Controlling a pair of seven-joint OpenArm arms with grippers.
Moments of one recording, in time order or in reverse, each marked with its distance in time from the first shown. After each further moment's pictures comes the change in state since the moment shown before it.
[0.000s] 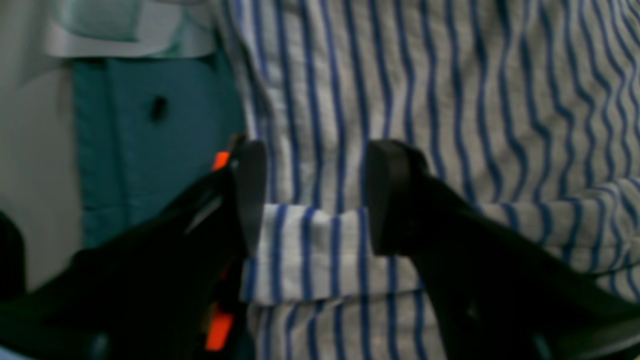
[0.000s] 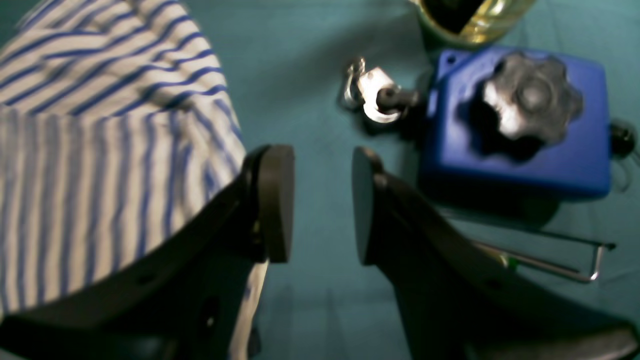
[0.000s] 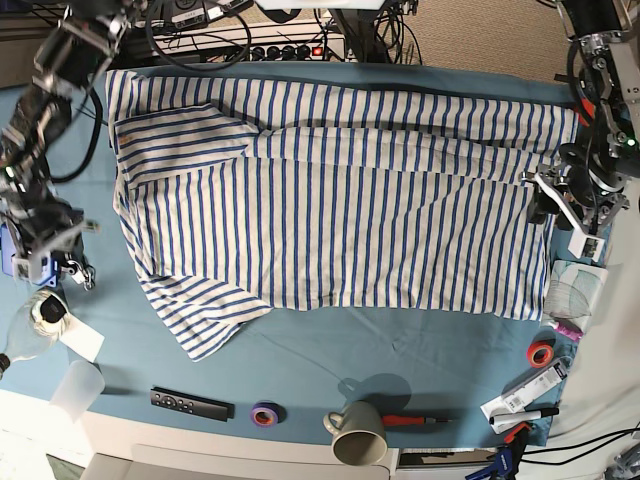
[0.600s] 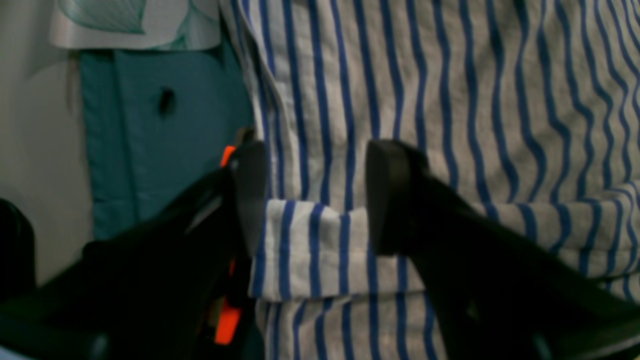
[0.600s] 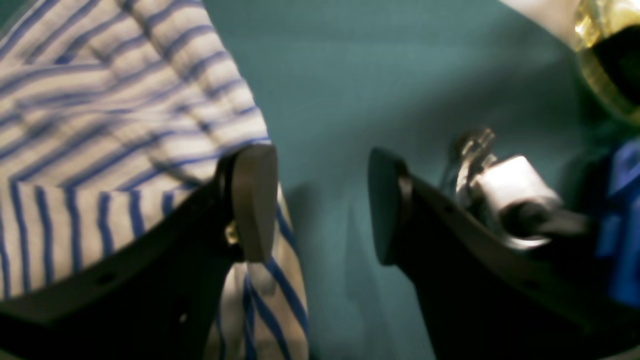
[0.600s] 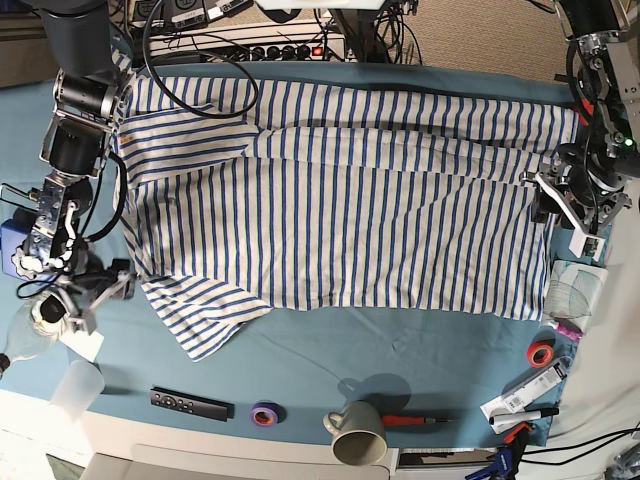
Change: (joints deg) left arm -0.1 0.1 0.0 0.0 2.5 0.0 0.0; right arm 20.6 0.2 -17.3 -33.1 -6.1 -0.7 6.1
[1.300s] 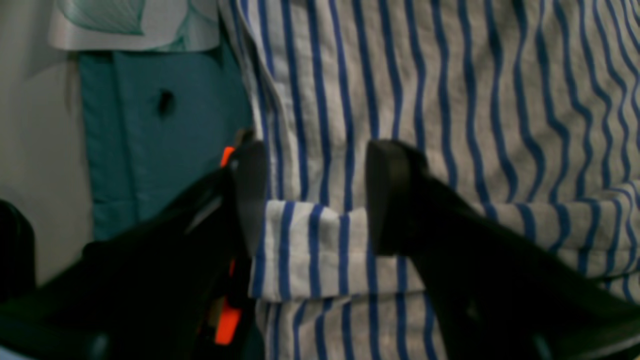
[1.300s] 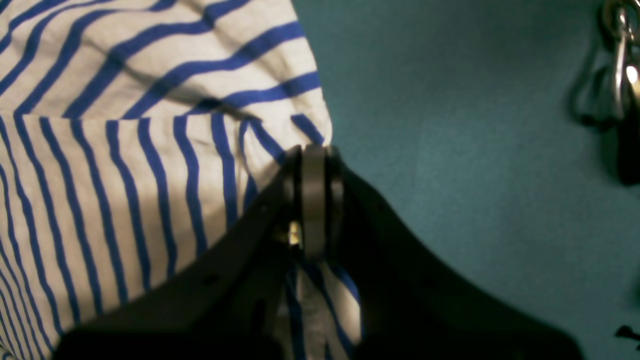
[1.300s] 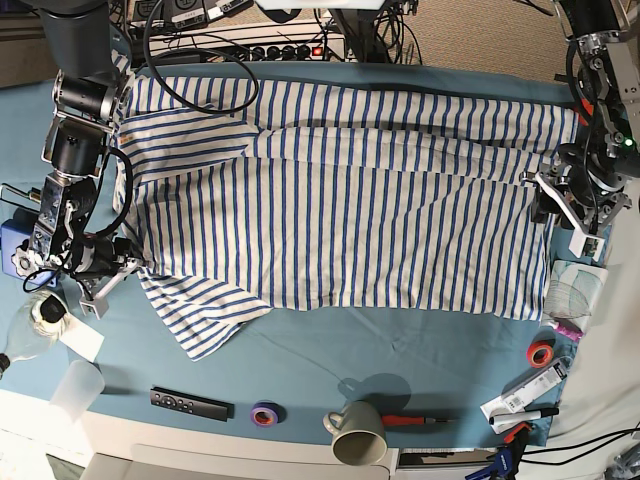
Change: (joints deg) left arm 0.0 0.0 0.0 0.0 0.0 0.0 0.0; right arm 0.3 0.2 -0.4 -3.7 8.9 -1.0 -11.1
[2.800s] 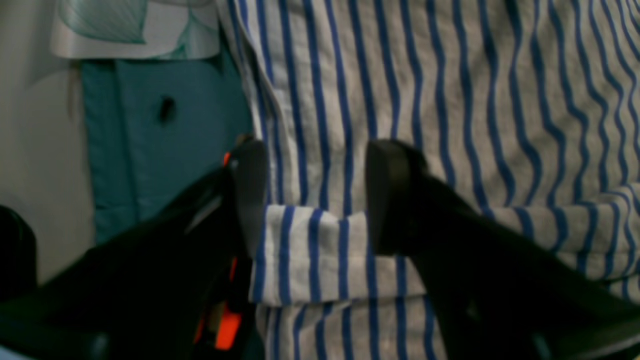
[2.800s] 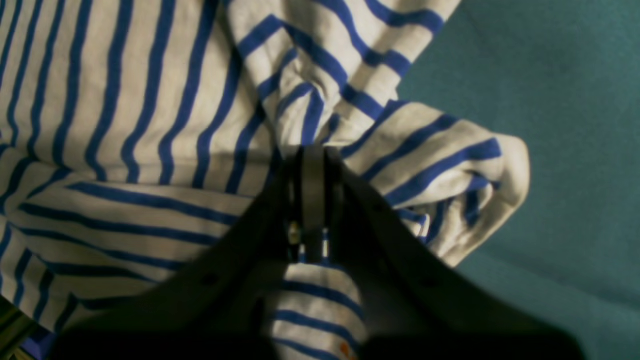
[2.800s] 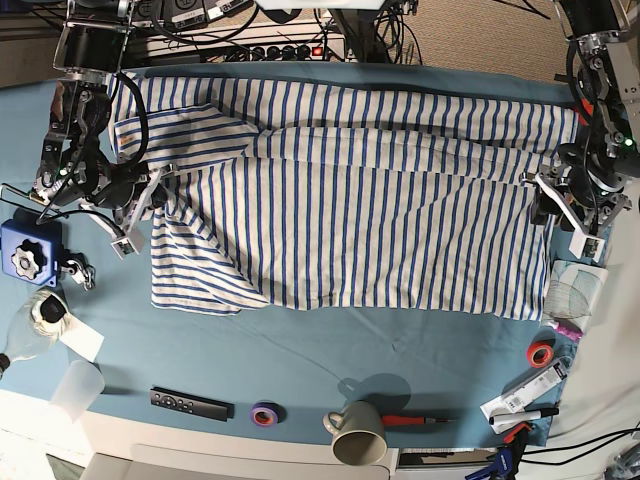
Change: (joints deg) left arm 0.0 0.0 0.0 0.0 0.0 0.0 -0.9; right arm -27.5 0.0 -0.2 43.4 10.9 5.4 -15.4
